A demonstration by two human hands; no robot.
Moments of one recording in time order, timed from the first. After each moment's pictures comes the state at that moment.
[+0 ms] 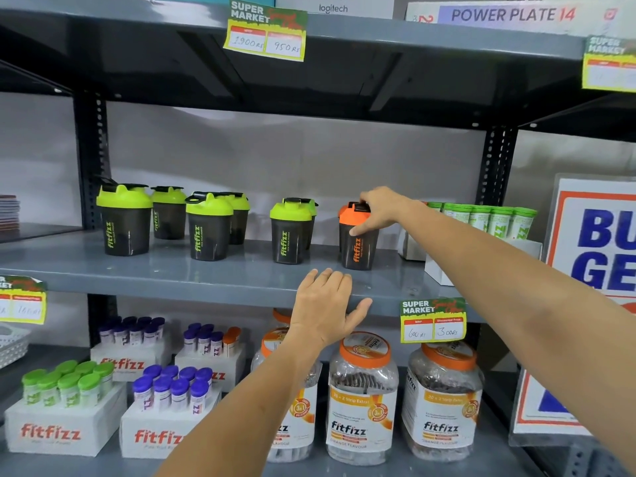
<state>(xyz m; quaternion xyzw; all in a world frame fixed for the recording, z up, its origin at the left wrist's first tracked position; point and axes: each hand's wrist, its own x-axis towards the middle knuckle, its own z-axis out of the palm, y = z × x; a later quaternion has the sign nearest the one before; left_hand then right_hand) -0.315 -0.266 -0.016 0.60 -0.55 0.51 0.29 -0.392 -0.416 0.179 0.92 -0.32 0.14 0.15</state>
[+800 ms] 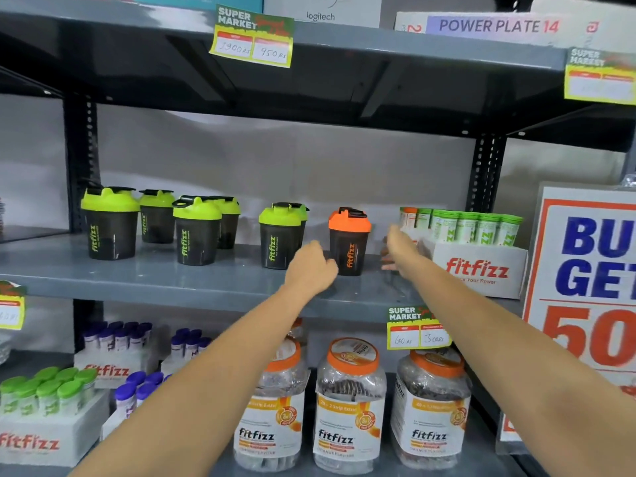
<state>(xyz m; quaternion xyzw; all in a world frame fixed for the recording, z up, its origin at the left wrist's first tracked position) -0.310 -0.282 0.064 0.76 -0.49 0.06 0.43 -0.420 -0.445 0.099 0.65 -0.43 0.42 -0.47</state>
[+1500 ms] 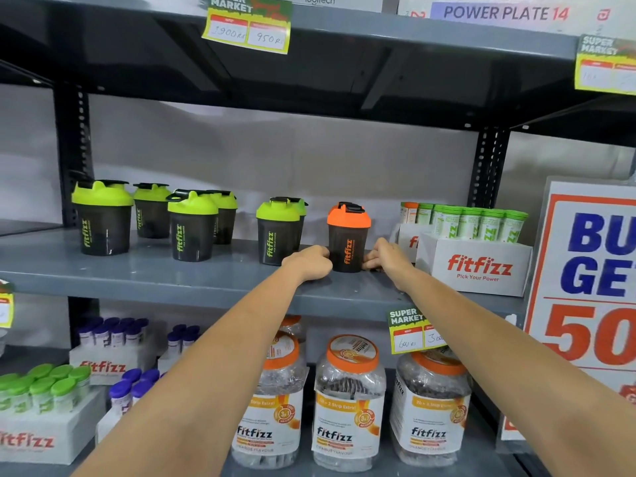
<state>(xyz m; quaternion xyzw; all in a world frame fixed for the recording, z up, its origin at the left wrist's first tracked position) -0.287 -0.301 0.074 0.80 -0.53 -0.09 0.28 -0.413 -0.432 0.068 0.74 -0.40 0.37 -0.40</state>
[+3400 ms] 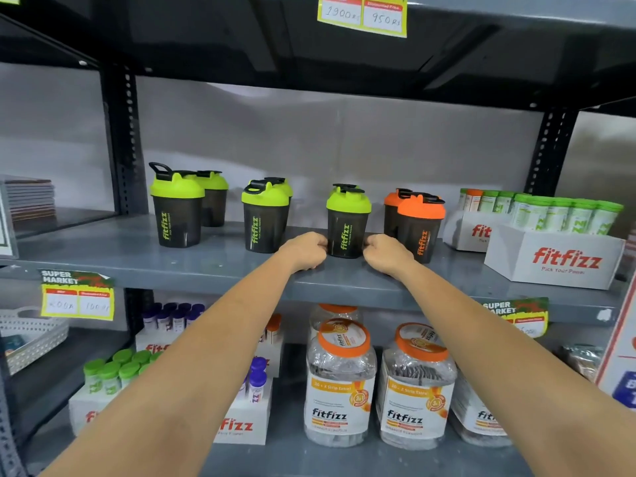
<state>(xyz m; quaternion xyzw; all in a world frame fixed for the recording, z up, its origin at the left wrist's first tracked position) -0.152 -0.229 0.065 0.76 -0.55 -0.11 0.32 -0.309 -0.334 0.068 0.88 -0.41 0.23 -0.11</state>
